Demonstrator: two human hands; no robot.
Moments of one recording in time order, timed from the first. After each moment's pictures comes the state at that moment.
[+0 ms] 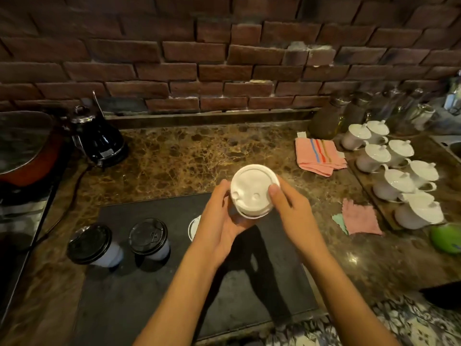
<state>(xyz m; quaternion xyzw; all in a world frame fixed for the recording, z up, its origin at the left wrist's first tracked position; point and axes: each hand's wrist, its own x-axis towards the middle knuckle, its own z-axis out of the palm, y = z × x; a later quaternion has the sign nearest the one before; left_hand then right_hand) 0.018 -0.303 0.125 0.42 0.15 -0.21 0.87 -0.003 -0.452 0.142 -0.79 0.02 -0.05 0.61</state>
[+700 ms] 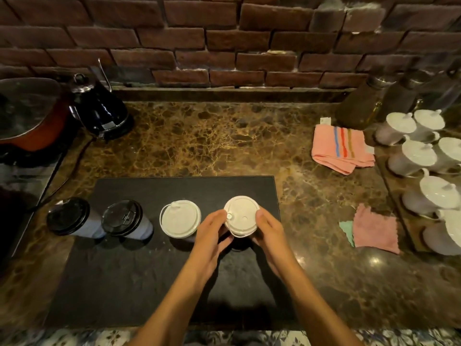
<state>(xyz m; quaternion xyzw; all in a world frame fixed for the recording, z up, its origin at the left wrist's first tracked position) 0.018 -0.368 -0.003 0.50 0.35 -0.14 0.78 0.025 -0.513 -0.005 -0.62 0.18 0.16 0.74</state>
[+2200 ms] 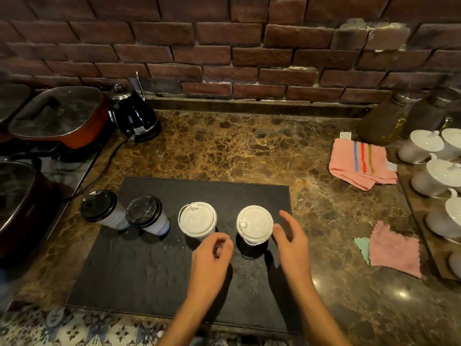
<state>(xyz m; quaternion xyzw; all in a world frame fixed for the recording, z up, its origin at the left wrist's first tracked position) -0.052 -0.358 0.025 0.80 0.21 0.01 0.56 0.002 -0.527 0.025 -0.76 0.14 0.05 0.63</state>
